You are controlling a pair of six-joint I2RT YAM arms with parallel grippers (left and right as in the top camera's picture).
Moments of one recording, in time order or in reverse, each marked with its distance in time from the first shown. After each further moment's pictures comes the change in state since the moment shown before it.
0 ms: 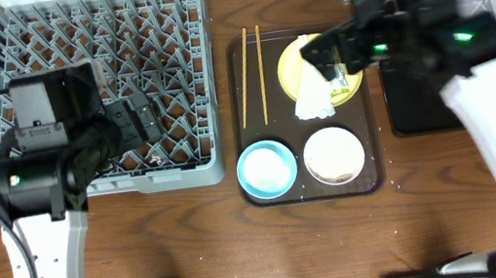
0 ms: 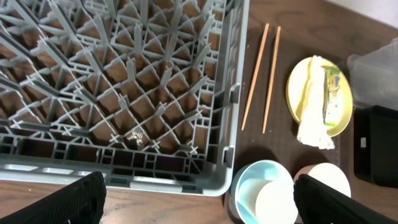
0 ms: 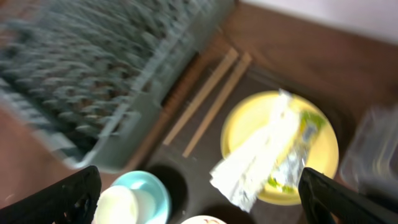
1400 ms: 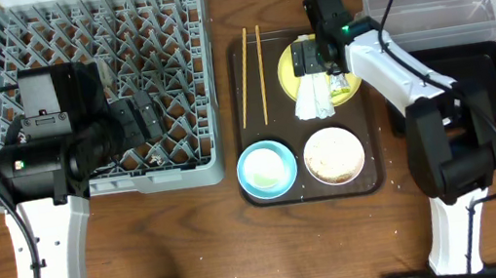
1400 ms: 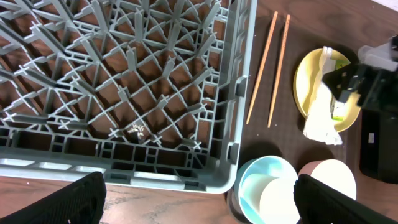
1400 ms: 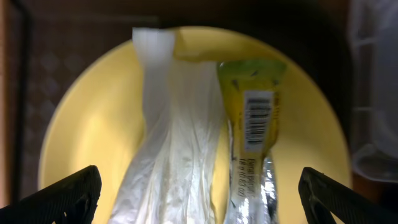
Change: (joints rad) left arm 0.000 0.040 0.000 -0.014 0.000 0.000; right arm 0.031 0.570 0.001 0.269 0.434 0.292
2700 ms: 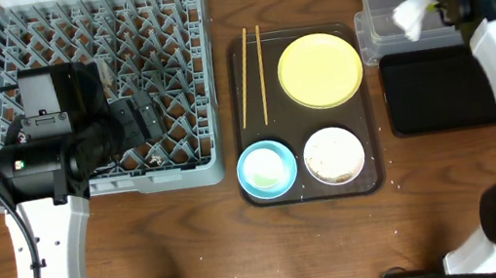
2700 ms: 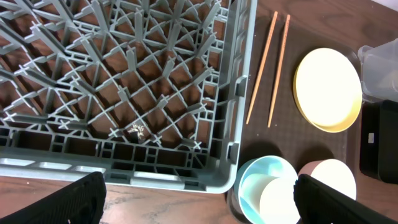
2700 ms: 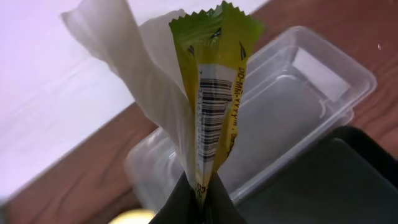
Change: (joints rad) left arm 0.000 0.000 0.000 0.000 0.000 0.000; right arm -0.359 -0.355 0.077 -0.024 0.150 0.326
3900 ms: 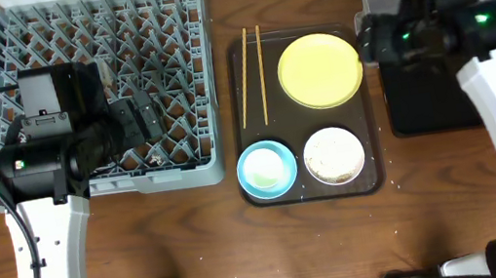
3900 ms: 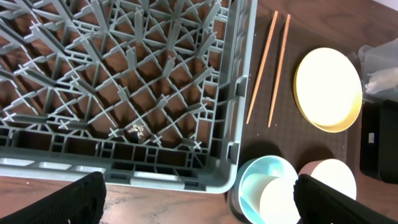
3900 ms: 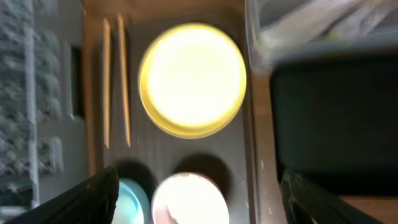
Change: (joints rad) left arm 0.000 0.001 0.000 0.000 0.000 0.000; right arm 0.227 -0.195 -0.017 -0.510 -0.336 -0.267
